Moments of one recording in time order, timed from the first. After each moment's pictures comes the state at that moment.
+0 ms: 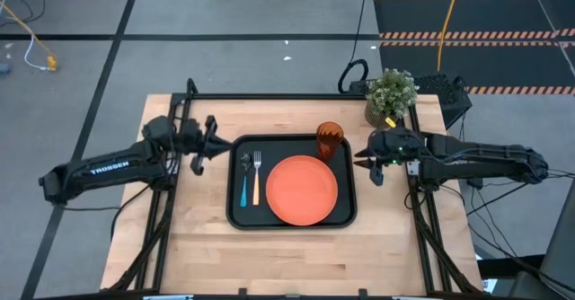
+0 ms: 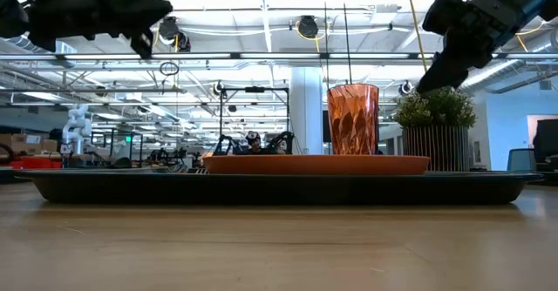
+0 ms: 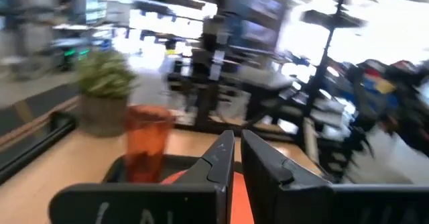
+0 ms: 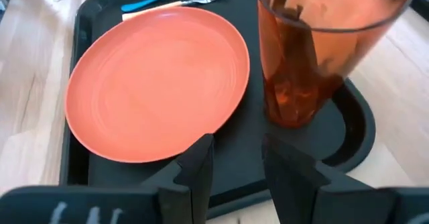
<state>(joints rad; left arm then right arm) 0.48 0.58 0.27 0.42 0.58 -0.23 -0.18 0.68 0.50 -0.49 -0.05 0.17</state>
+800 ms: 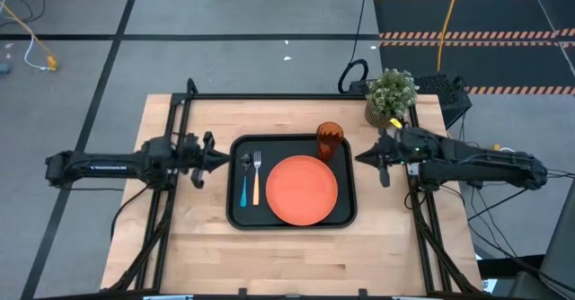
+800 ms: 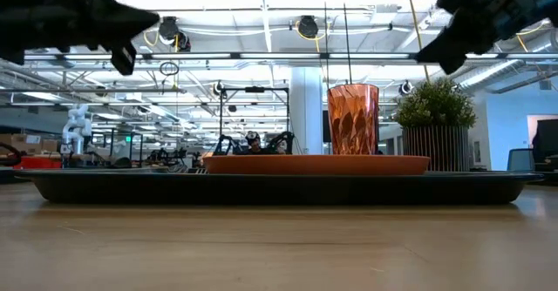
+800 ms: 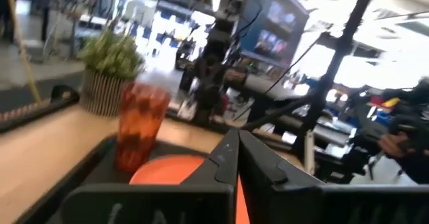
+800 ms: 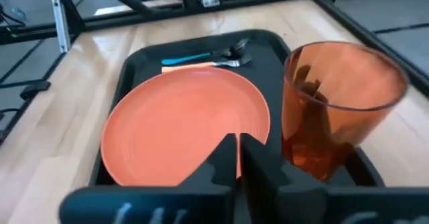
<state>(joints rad) 0.13 0.46 0.11 0.47 0.16 -0.32 -0.18 0.52 0.42 -0.32 -0.13 0.08</state>
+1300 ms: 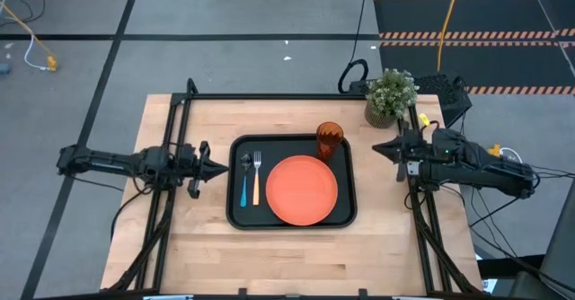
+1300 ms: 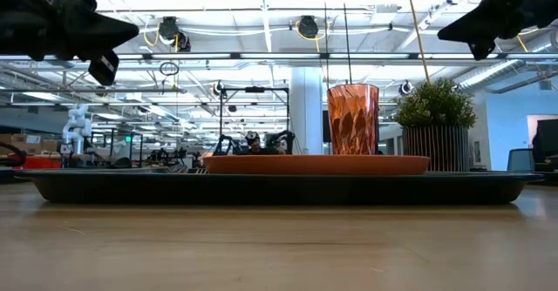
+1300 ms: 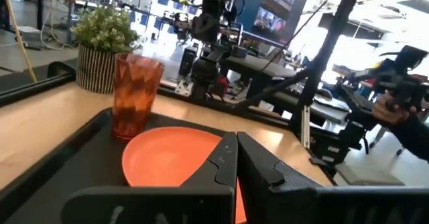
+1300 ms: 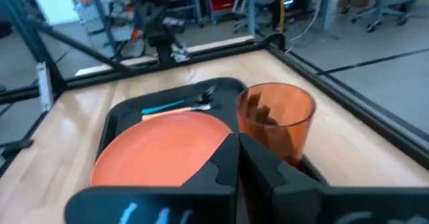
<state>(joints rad) -0.08 0.25 0.06 0.24 -0.03 -0.29 -0.18 0.19 0.42 -0.48 0.01 0.14</state>
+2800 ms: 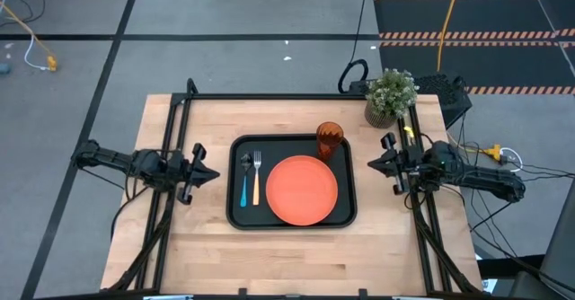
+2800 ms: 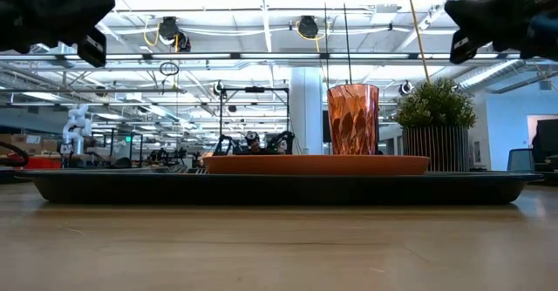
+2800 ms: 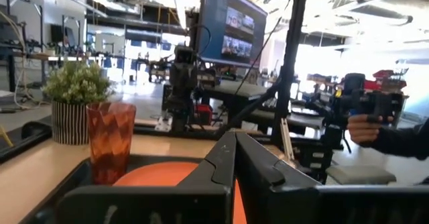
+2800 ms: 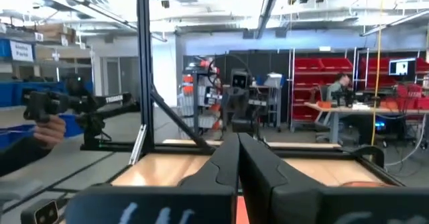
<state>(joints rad) -0.26 0.06 0.01 0.25 -0.12 -0.09 -0.18 0.01 0.02 0.25 -0.31 0.09</state>
